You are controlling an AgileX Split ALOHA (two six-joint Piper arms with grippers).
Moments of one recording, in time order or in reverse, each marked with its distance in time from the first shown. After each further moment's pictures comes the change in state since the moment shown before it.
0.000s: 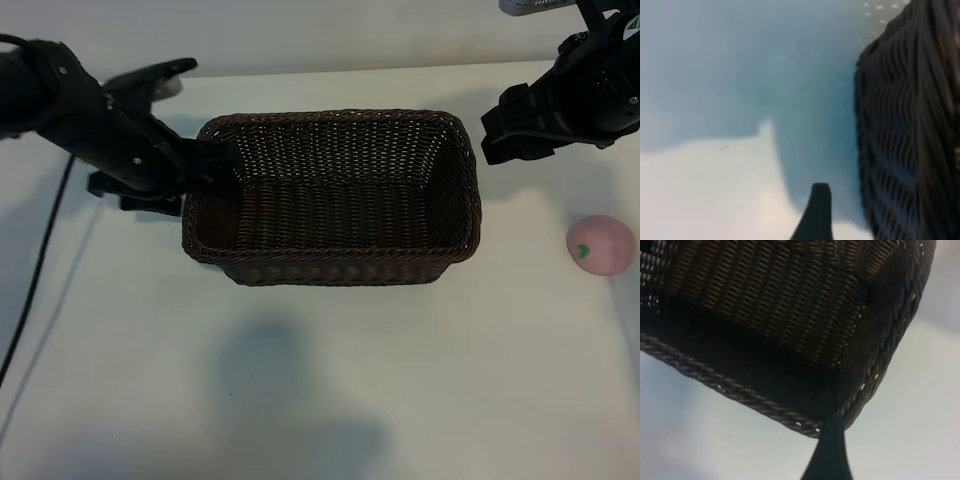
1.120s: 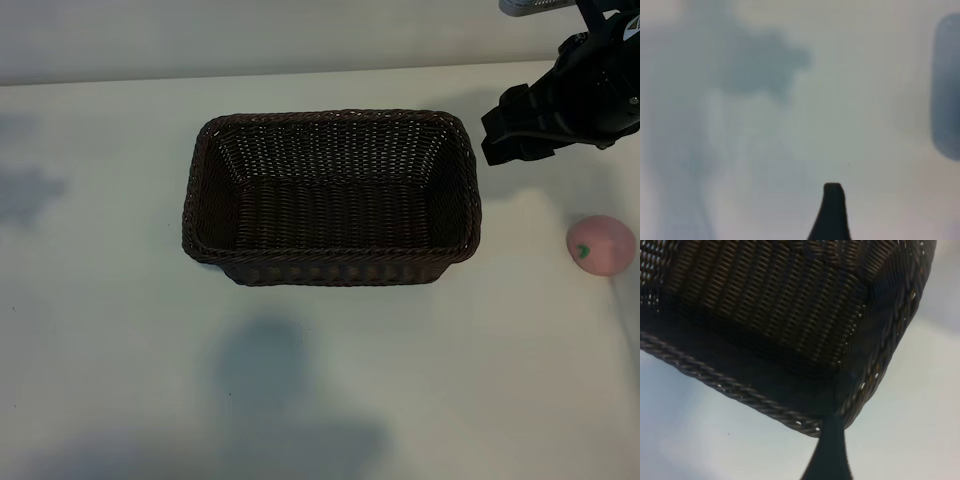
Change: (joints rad) left arm 0.345 -0.710 0.000 0.307 0.372 -0.021; right arm 0.000 0.000 0.000 0.000 0.002 0.000
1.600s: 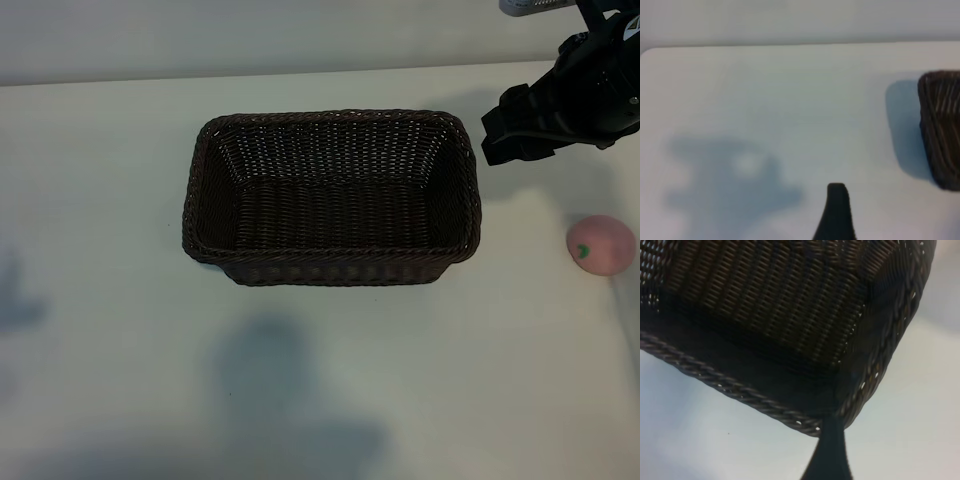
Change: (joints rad) left arm 0.000 -0.626 0.238 0.003 -0.010 0.047; right arm 0.000 0.000 0.000 0.000 0.000 0.000
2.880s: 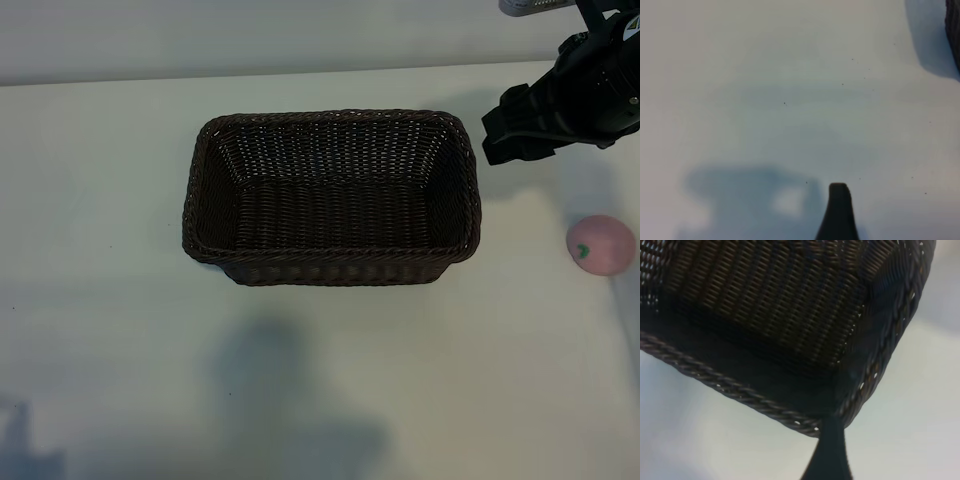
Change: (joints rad) left arm -0.026 -0.541 0.448 0.062 0.112 -0.061; right arm 0.000 0.000 0.000 -0.020 -0.005 0.002
